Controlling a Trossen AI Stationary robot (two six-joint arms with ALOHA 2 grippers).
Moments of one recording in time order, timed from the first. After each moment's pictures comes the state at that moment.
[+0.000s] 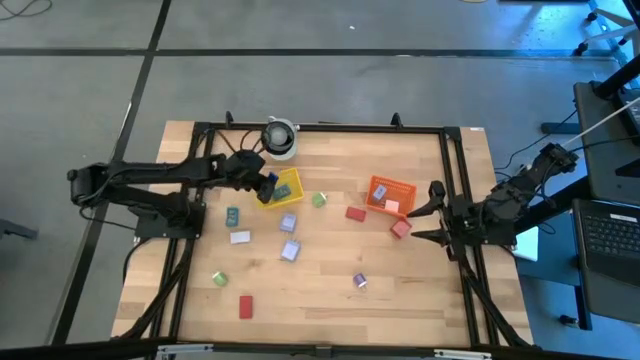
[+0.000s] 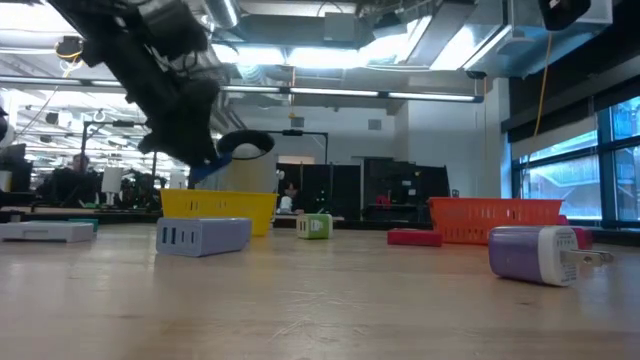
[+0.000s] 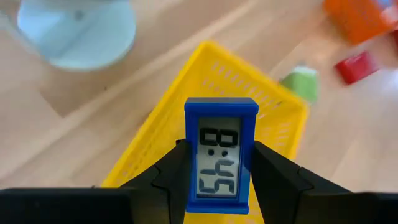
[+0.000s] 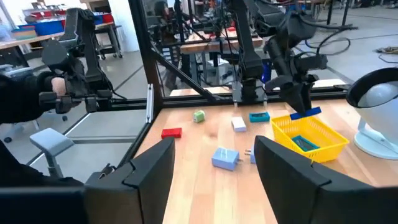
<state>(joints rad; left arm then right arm) 0.36 1.09 0.56 -0.31 -0.08 -0.54 0.66 0.52 0.56 -0.17 0.48 0.20</state>
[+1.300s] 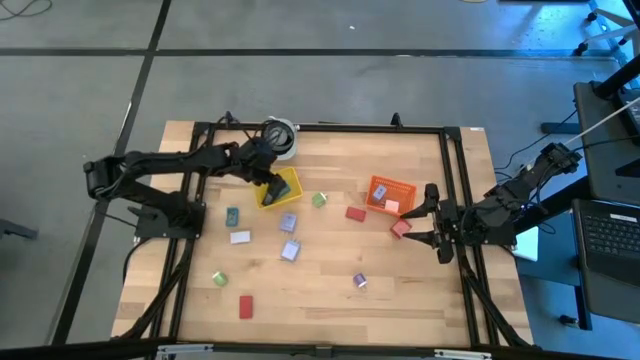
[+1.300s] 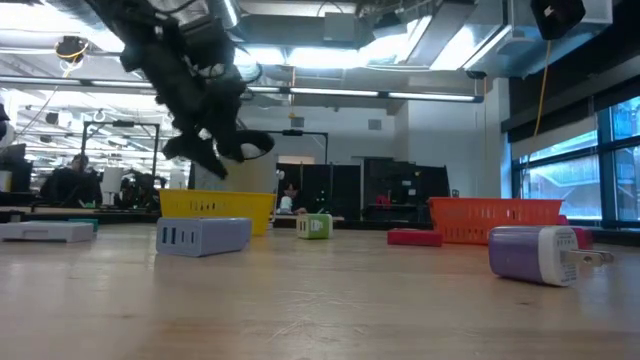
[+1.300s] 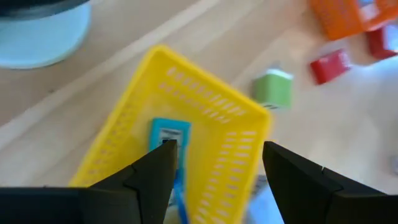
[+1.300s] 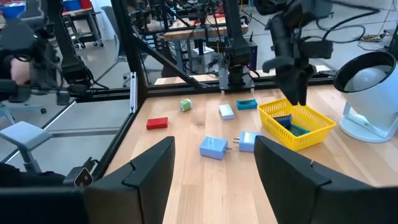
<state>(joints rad) 0.43 1.27 0.73 -0.36 0.14 -0.55 0.65 0.62 0.56 -0.15 0.53 0.23</state>
